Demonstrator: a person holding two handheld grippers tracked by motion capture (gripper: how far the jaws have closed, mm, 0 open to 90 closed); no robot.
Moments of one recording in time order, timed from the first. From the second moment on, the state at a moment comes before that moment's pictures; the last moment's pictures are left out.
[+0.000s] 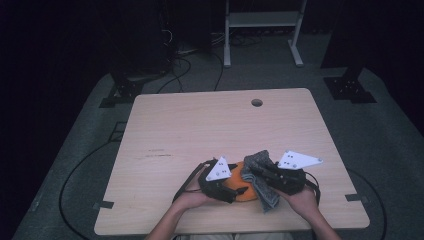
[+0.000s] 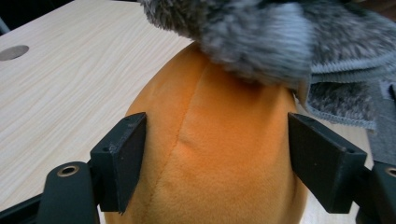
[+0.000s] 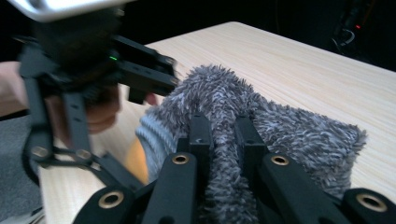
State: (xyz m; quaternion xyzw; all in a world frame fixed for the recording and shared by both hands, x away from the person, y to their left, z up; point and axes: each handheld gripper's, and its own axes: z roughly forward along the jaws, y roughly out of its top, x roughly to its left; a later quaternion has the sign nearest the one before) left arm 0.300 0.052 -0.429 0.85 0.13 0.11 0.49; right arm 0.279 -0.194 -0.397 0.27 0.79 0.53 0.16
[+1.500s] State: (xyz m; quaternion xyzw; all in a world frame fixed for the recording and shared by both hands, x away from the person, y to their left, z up) left arm 0.310 0.090 -0.402 0.82 0.15 0.04 0.55; right arm 0.303 -0.207 -0.440 0.36 0.77 0.53 0.04
